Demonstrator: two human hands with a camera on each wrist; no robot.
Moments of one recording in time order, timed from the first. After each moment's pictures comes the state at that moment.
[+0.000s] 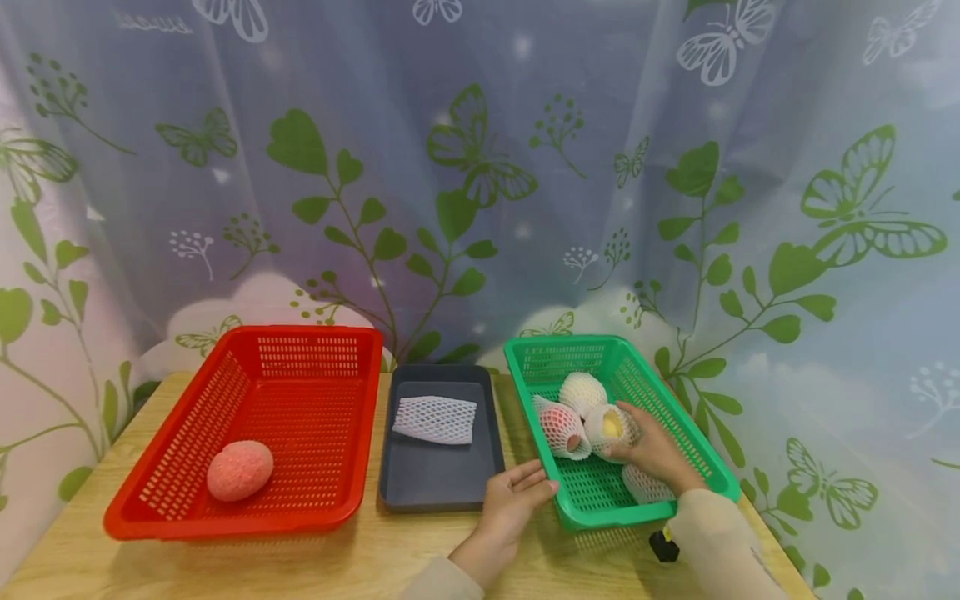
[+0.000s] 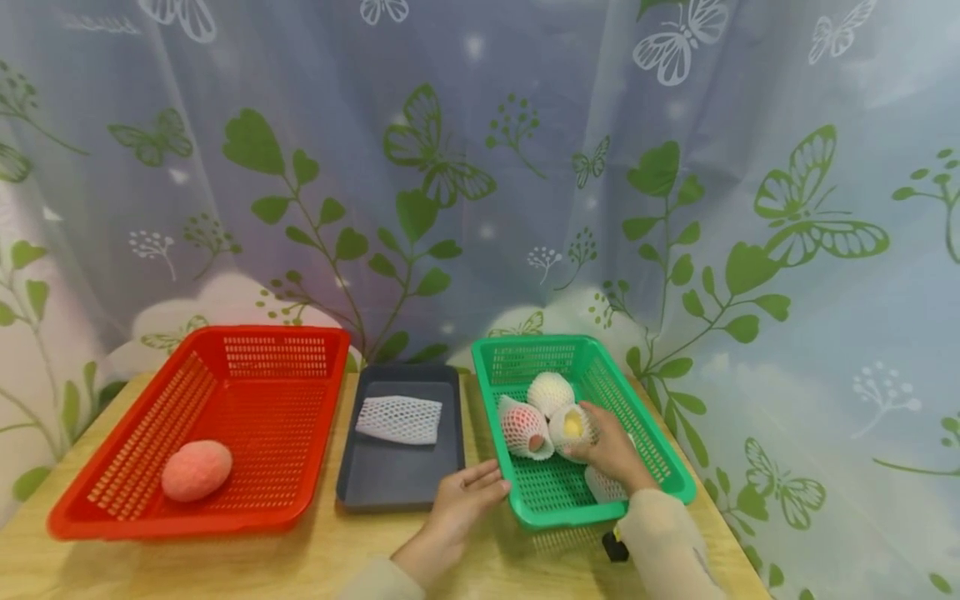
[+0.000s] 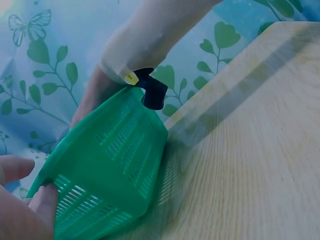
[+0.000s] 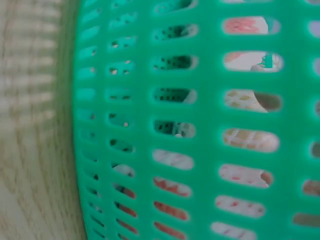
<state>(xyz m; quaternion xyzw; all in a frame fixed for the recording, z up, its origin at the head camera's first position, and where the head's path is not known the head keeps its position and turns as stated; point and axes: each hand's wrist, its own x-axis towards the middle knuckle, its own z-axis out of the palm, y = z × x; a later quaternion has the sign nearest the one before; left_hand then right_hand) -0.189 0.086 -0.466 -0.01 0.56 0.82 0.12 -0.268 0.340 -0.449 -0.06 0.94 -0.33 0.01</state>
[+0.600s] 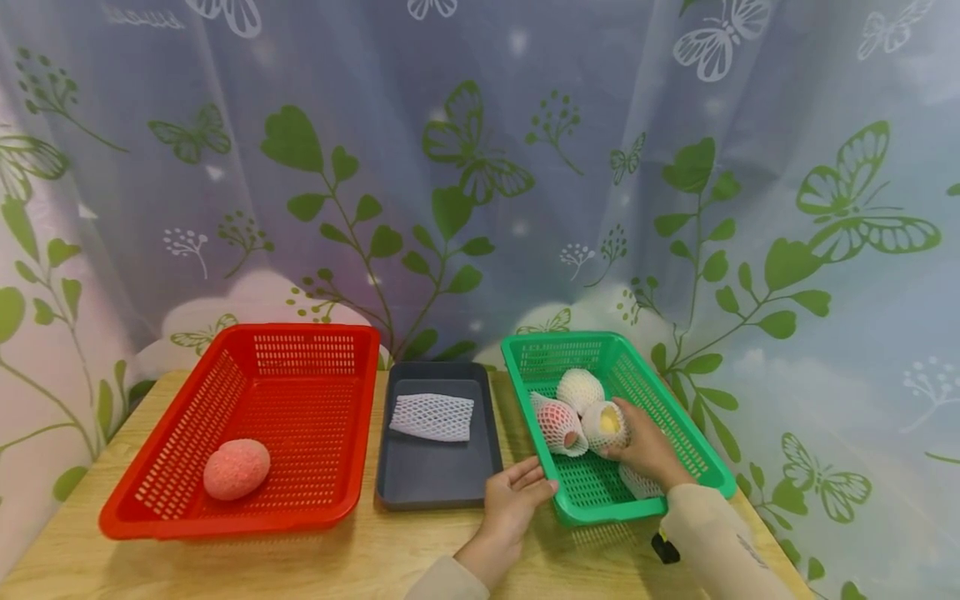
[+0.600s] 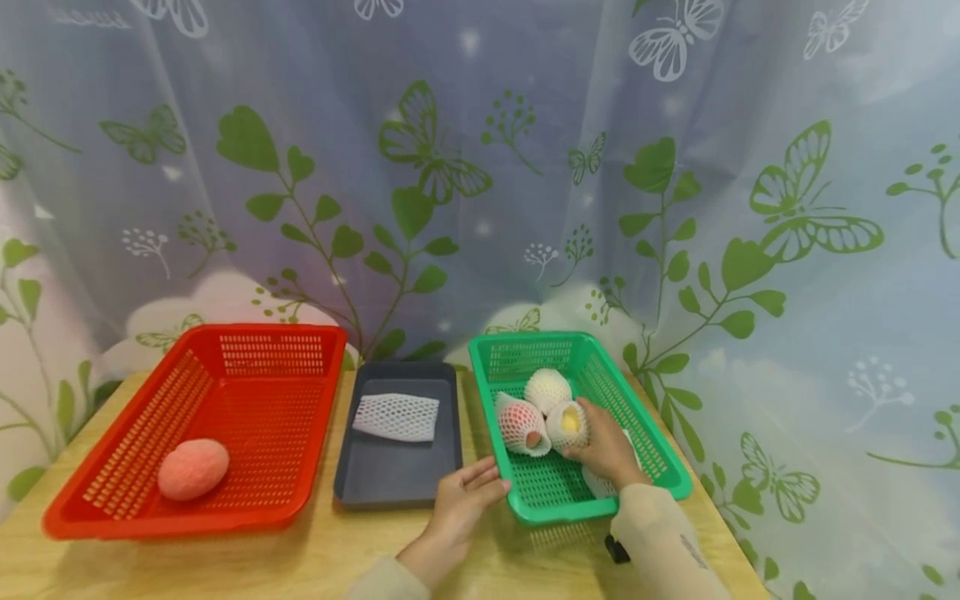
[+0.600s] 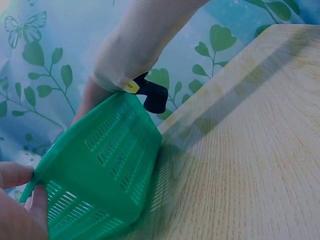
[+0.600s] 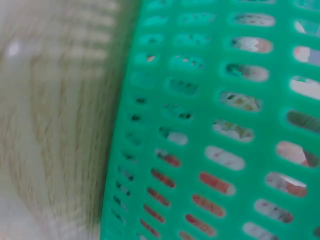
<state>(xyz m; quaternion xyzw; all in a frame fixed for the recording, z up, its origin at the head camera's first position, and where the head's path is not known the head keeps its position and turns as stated) -0.191 0.098 -0.473 -0.04 0.55 0.83 0.09 -0.269 0.340 -0.461 -0.08 0.96 -0.25 -0.04</state>
